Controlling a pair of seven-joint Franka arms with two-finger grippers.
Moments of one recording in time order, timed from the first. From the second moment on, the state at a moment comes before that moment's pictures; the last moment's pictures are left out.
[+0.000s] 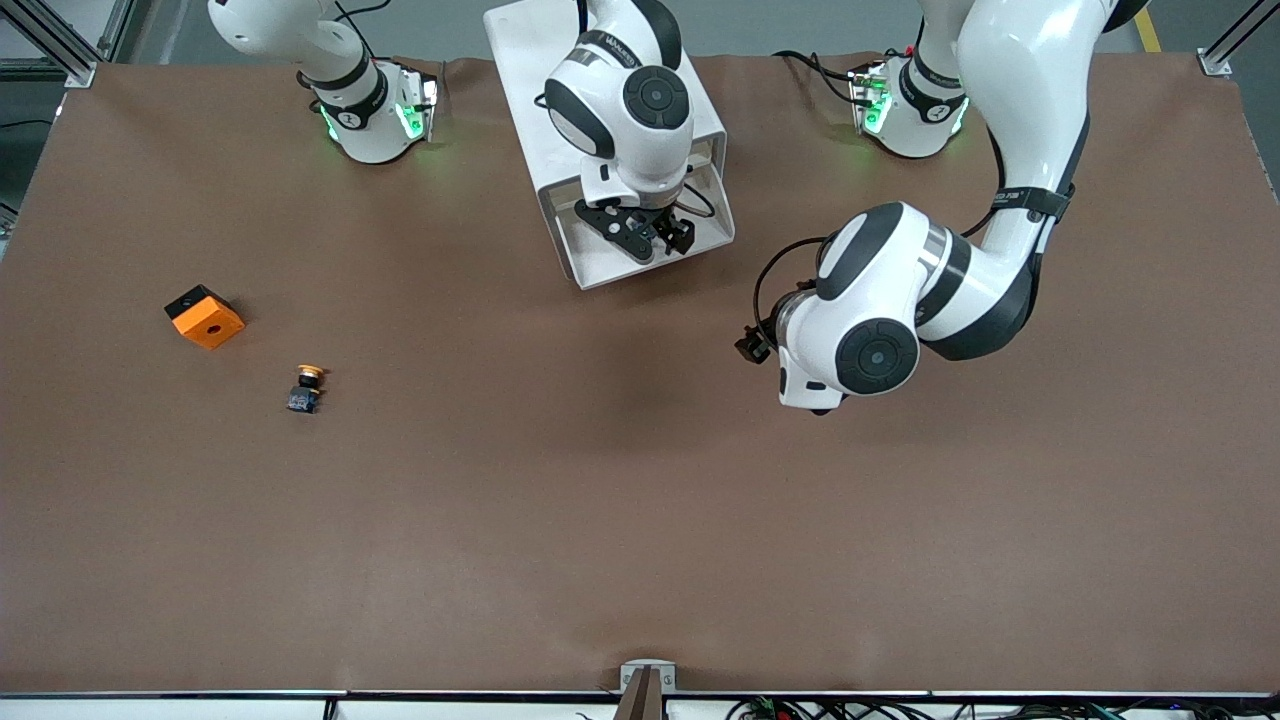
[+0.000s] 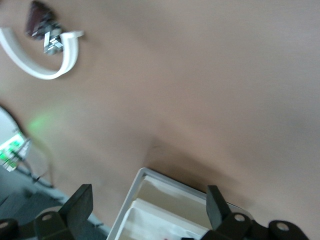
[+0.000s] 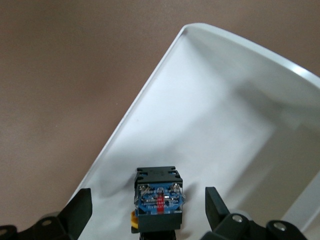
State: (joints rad) left arm -0.29 0.59 -0.27 -1.34 -0.17 1.52 -1.20; right arm 1.05 0.42 -0.09 -1.71 0.14 2.02 1.53
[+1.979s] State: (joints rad) left arm -0.29 0.59 -0.28 -1.34 -0.11 1.68 -0.92; right arm 0.90 0.43 -0.11 -1.46 0.22 1.77 1.34
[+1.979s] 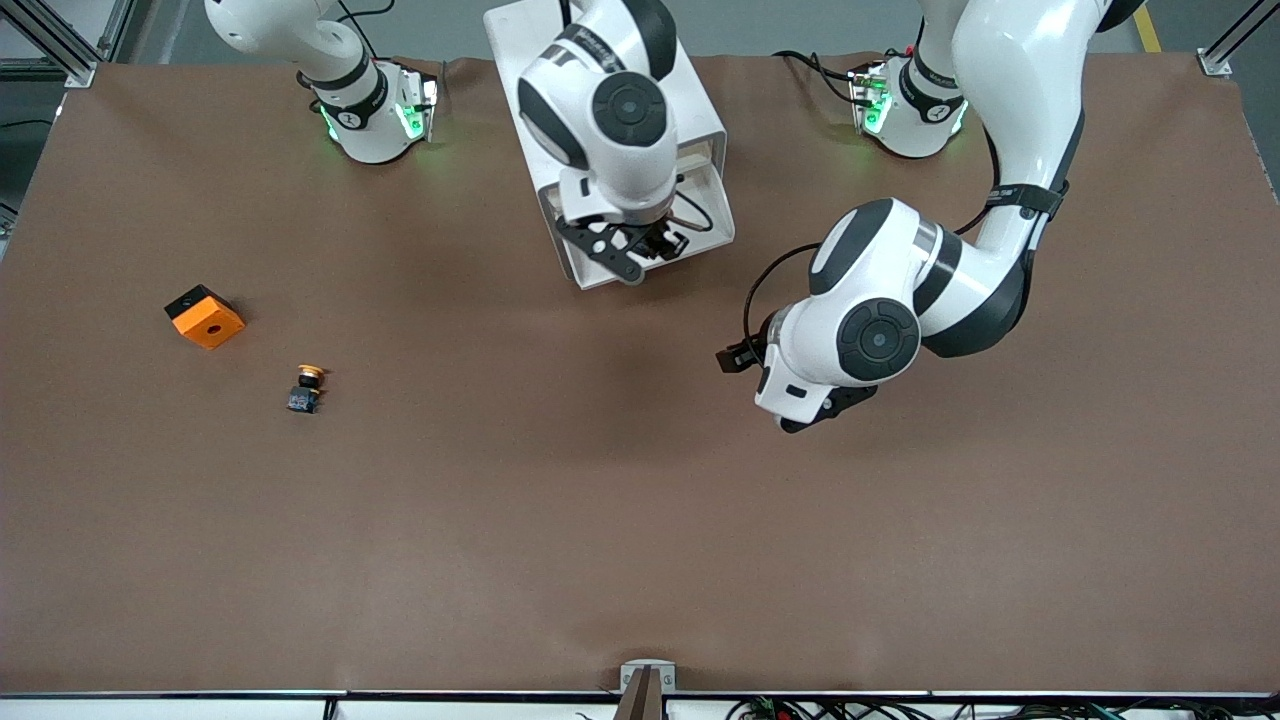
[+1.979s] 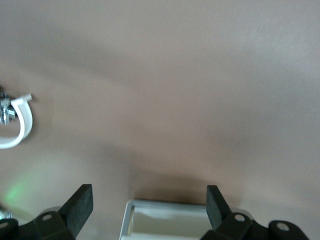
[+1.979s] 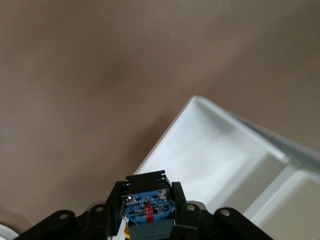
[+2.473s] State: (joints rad) left arm -0.31 0.58 -0.30 -1.38 -0.05 1.83 -0.92; right arm 0.59 0.33 -0.13 -1.47 0.14 1.61 0.86
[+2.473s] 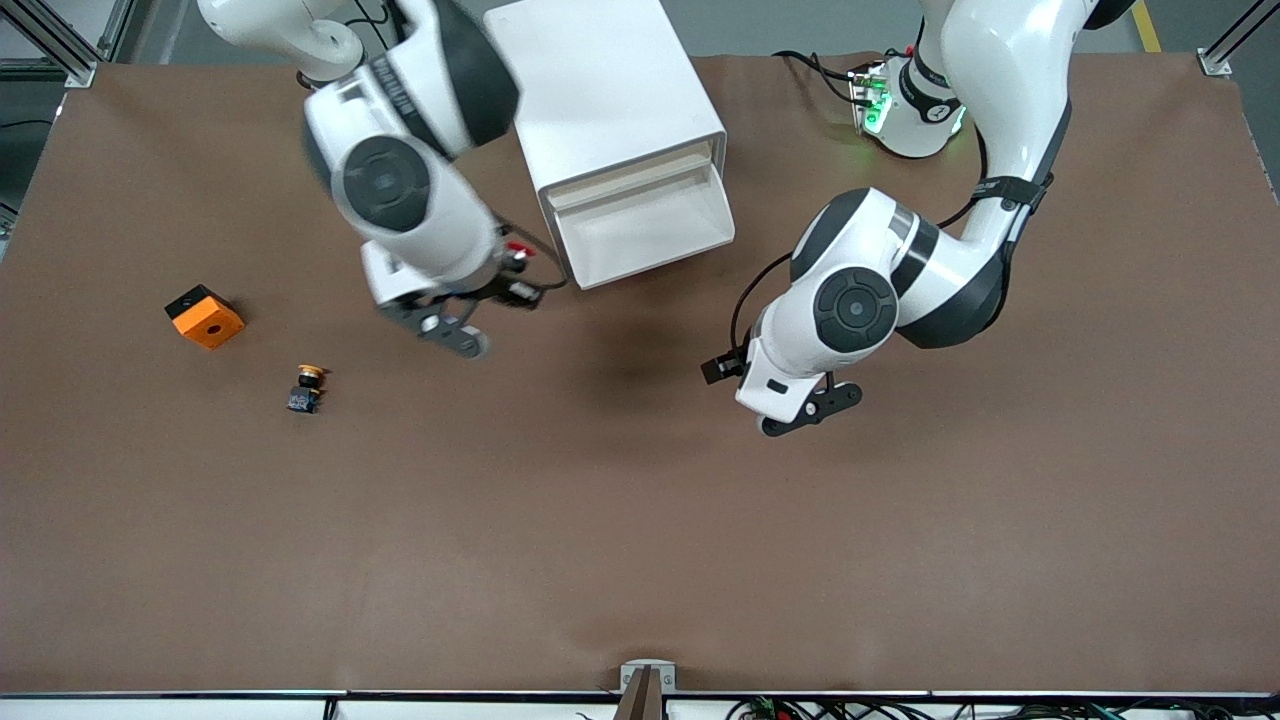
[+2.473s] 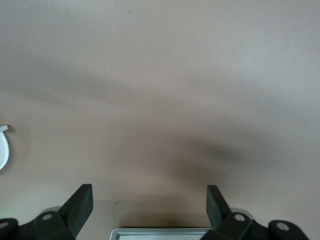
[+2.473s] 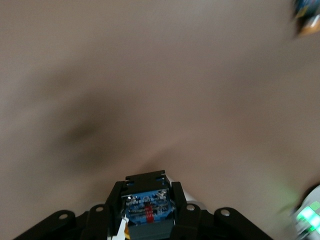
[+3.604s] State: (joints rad) left arm -0.48 0.47 -0.36 -1.74 0.07 2.10 -1.04; right arm 0.30 0.32 -0.13 -1.94 0.09 2.22 0.36
